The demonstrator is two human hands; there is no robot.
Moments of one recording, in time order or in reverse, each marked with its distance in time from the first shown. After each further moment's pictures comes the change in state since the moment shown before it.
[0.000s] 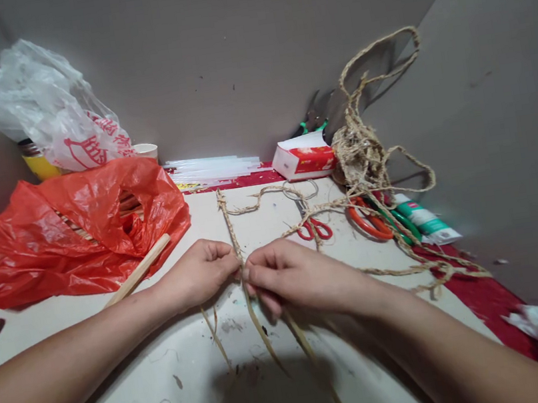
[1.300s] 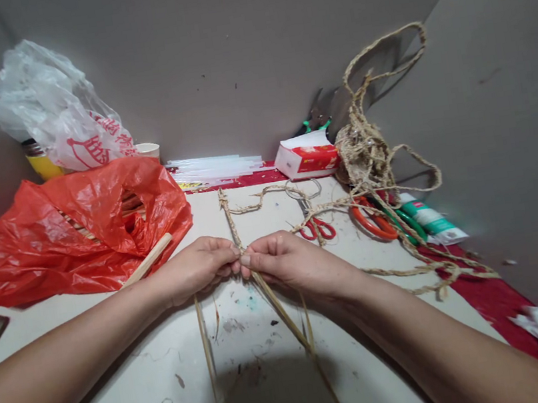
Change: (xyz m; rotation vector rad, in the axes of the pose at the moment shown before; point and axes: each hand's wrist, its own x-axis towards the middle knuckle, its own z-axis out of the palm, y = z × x) left_hand 0.002 0.006 -0.007 -0.204 -0.102 -0.148; right_hand 0.025 0.023 -0.002 0.358 0.067 -0.172
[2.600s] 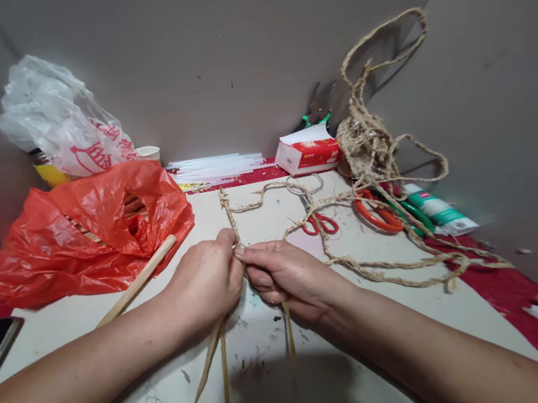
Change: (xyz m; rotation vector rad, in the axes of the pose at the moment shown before) left_hand -0.023 0.013 0.025 0.983 0.420 0.288; right_hand -0.004 -0.001 0.029 0.561 0.106 0.139
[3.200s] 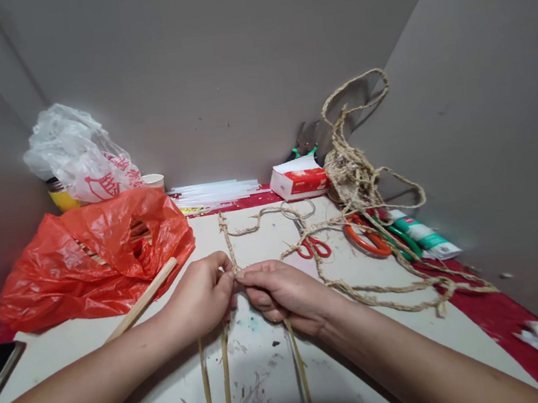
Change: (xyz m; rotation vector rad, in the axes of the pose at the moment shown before) left_hand 0.004 -0.013 0.001 -0.462 -0.108 -0.118; right_hand 0.002 -0.010 -0.005 -0.071 -0.098 0.029
